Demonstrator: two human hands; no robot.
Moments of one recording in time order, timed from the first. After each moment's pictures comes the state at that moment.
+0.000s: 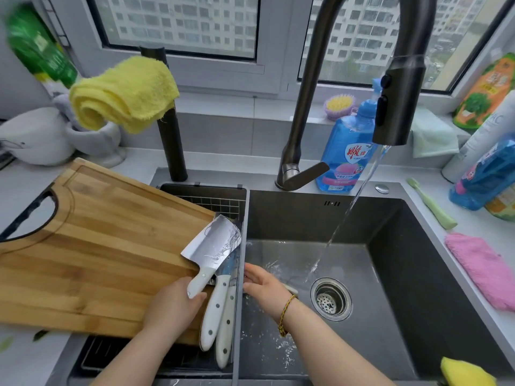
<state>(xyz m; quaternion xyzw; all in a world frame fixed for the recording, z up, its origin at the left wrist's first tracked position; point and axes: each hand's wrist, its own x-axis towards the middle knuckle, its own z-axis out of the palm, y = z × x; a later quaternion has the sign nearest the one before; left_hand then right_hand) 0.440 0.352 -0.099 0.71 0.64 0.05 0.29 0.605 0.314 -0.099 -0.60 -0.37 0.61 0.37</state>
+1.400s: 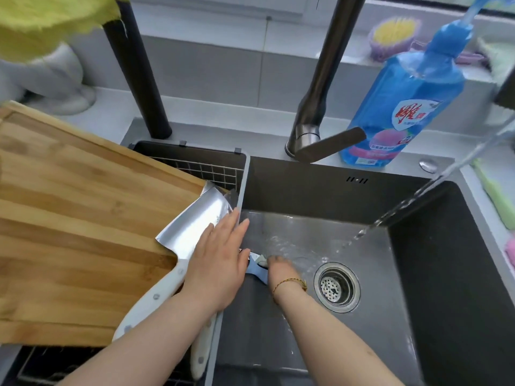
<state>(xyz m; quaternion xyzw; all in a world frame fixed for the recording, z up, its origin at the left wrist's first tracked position) 0.535 0.384 -0.113 0.83 0.52 0.07 0.18 0.670 0.373 -0.204 -0.76 -0.53 0.37 -0.14</state>
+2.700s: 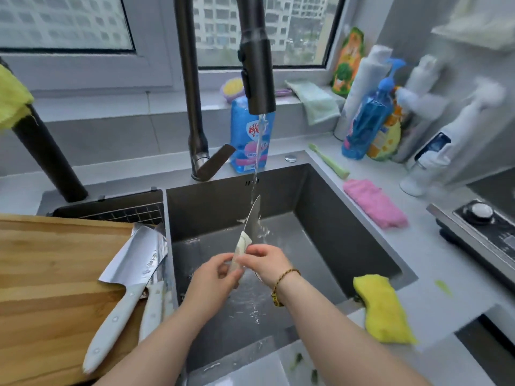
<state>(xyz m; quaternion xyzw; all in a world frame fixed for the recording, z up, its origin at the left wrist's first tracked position) 0.562 0.308 -0.082 0.72 0.40 0.15 0.54 0.672 0.249 -0.057 -0.75 -0.26 0.43 0.44</state>
